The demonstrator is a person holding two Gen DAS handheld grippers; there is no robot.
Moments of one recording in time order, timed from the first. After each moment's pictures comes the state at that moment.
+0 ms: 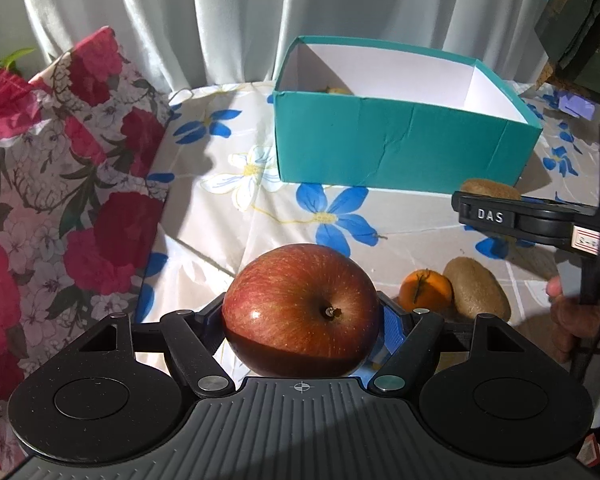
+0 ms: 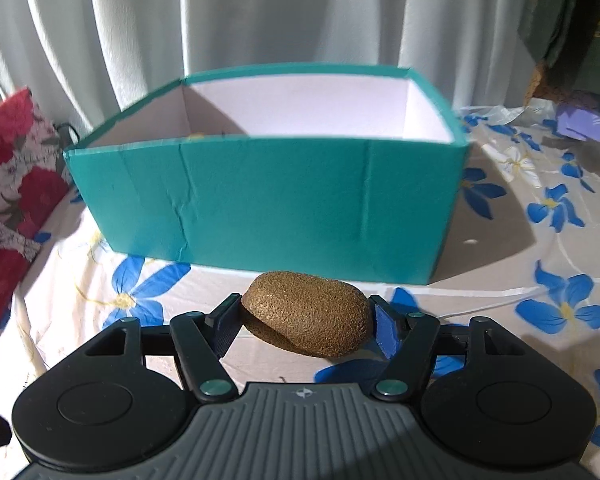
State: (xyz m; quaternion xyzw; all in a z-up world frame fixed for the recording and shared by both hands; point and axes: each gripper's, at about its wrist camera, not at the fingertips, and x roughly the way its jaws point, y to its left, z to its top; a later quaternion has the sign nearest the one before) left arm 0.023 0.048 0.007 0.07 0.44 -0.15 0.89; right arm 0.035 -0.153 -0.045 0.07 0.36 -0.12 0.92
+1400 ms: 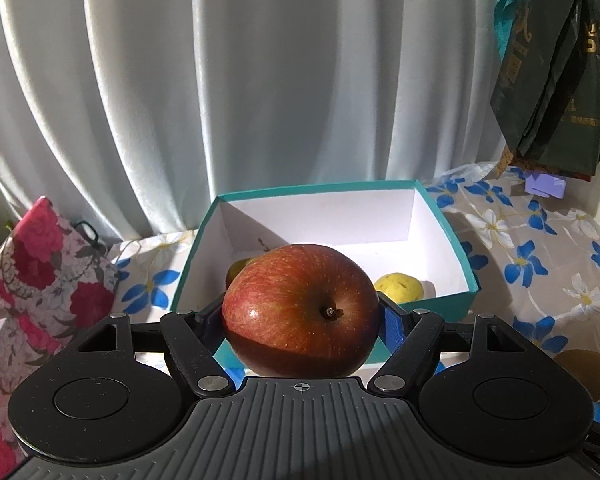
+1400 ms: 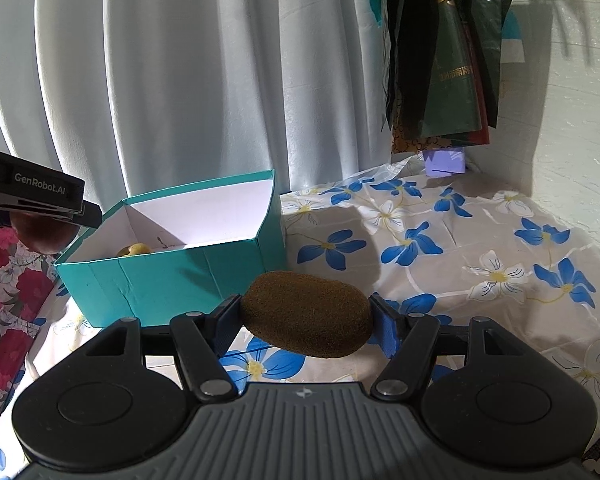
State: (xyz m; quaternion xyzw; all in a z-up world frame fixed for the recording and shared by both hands) left arm 0.075 -0.079 0.087 0.10 0.32 -0.17 0.93; right arm -0.083 -0.216 0.021 0.11 0.25 -0.20 0.94
